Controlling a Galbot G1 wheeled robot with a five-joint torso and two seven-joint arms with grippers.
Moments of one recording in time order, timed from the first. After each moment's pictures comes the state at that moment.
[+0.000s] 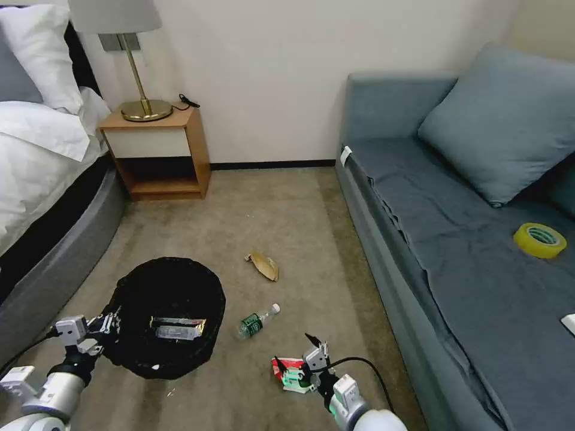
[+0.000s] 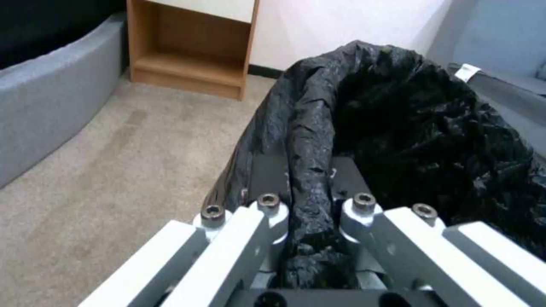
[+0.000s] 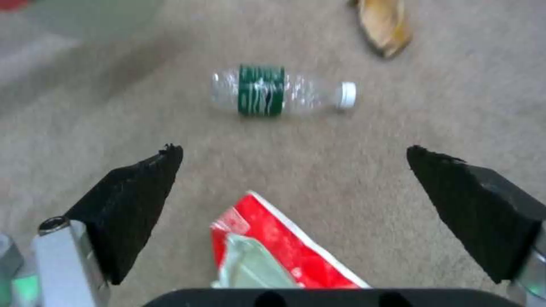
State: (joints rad) left arm 1.59 -1.35 -1.05 -1.91 -0.56 0.16 0.40; right arm -1.17 0.97 -0.25 1.73 0.39 -0.21 0.07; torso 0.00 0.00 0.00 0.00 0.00
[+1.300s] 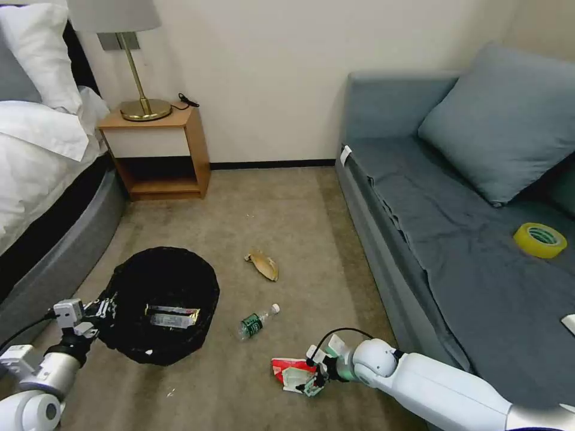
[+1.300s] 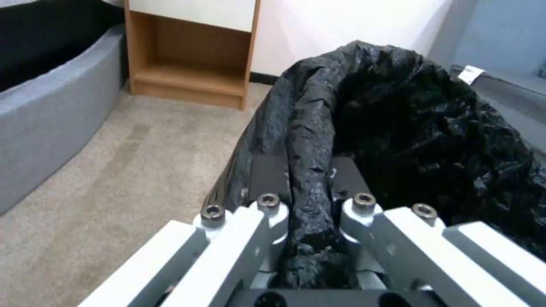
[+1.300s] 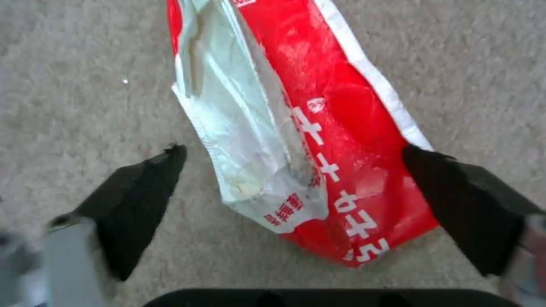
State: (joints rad) left arm 1.53 -1.29 -1.06 -1.85 -0.56 0.17 0.42; right arm -0.66 0.96 -0.71 1.32 0.58 -0.45 -0.26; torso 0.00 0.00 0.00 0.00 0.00
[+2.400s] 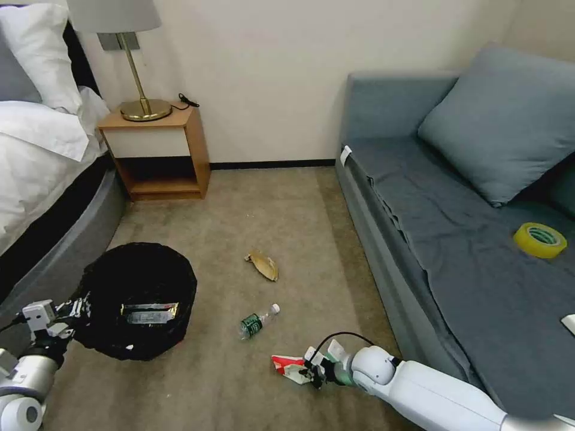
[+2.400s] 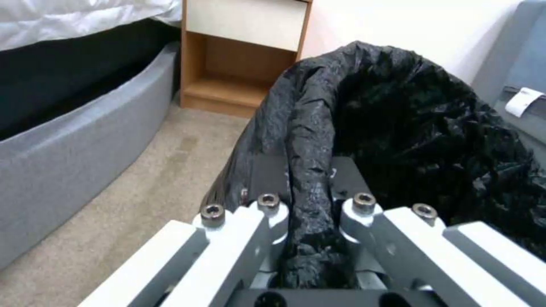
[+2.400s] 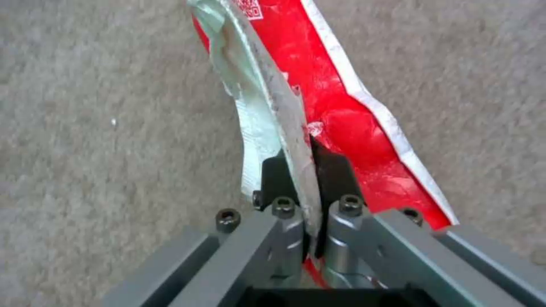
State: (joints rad) left arm 1.52 -1.29 -1.12 -1.85 -0.58 0.17 0.35; right arm -0.71 0.98 -0.65 1.32 0.54 -0.37 -0.24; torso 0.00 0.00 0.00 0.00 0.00
